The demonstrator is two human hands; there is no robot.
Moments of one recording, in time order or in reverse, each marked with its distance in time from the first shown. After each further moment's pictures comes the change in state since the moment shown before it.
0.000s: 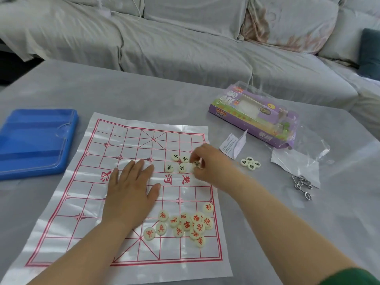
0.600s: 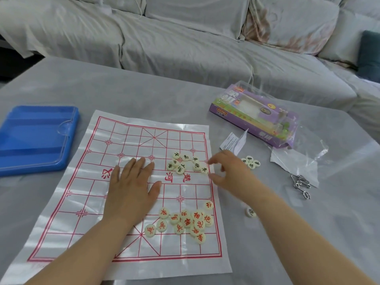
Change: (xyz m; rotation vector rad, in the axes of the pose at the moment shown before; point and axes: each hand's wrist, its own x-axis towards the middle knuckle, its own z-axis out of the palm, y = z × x) left_hand 0.000 -0.002 -0.002 0.027 -0.002 0.016; right_hand -0.027 0.027 -0.003 -0.028 0.060 0.039
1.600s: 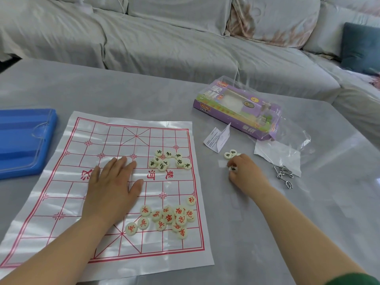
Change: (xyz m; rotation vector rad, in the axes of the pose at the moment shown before) left_hand 0.000 0.003 0.001 -0.008 0.009 -0.008; right_hand -0.014 0.074 0.003 -0.083 0.056 0.381
